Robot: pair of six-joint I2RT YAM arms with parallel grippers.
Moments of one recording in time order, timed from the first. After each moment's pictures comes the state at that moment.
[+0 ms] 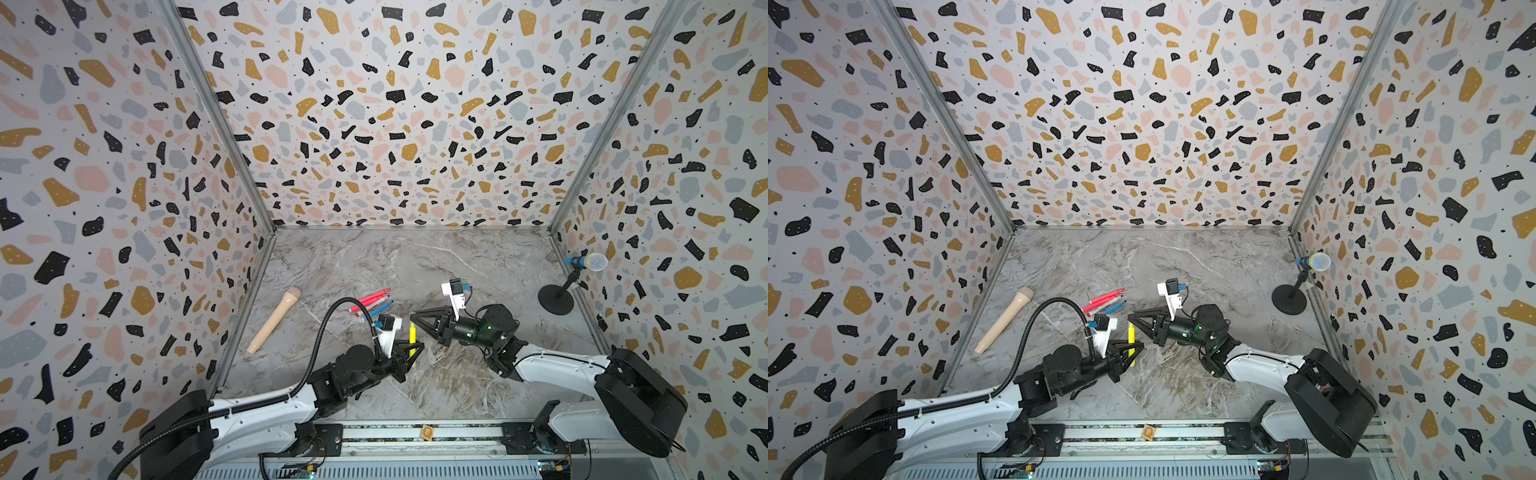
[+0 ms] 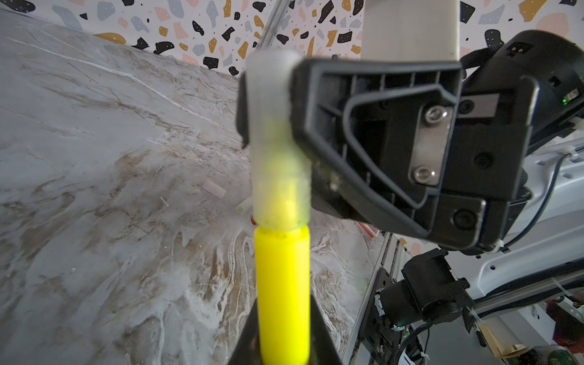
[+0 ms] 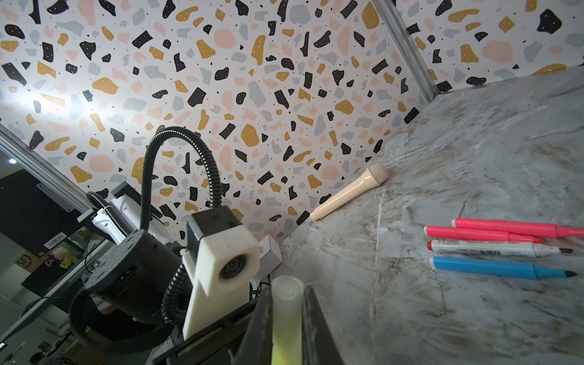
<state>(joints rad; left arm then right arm) -1.04 0.97 0.29 0.51 -0.01 -0.62 0.79 1.33 0.48 0.96 -0.59 0.71</state>
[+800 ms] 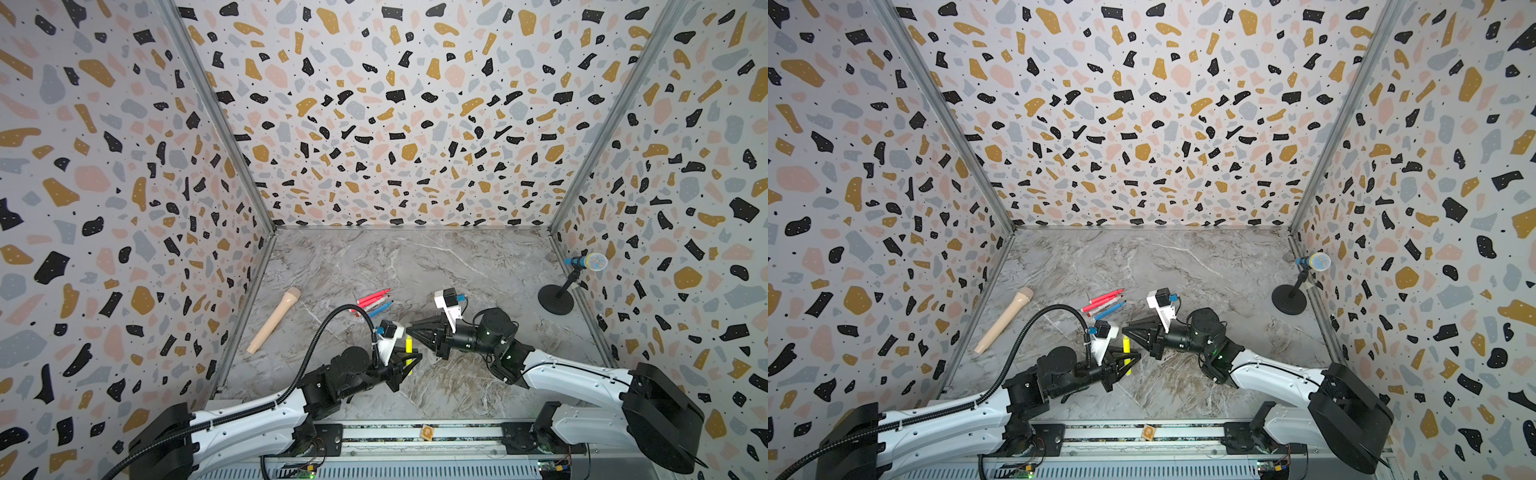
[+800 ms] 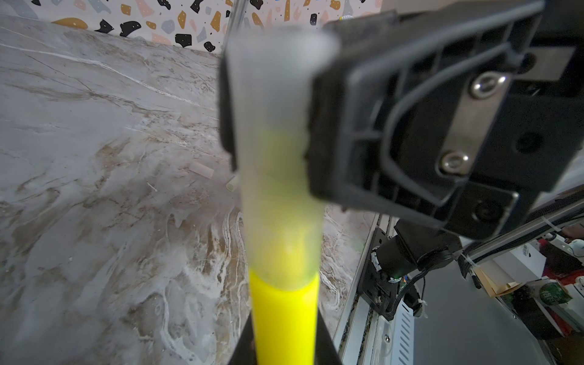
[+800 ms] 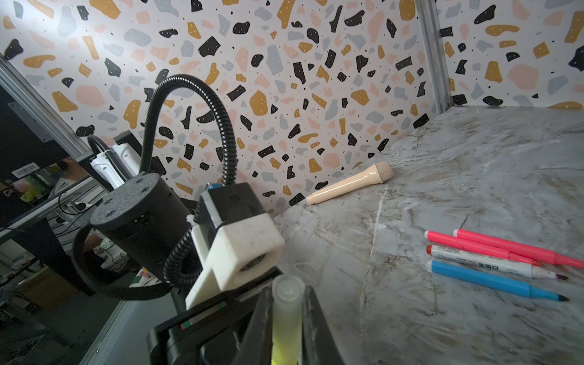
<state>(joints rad) -1.03 0.86 0.29 0.35 0.09 -0.52 0.88 1.21 0.50 0.71 -0.56 0.46</state>
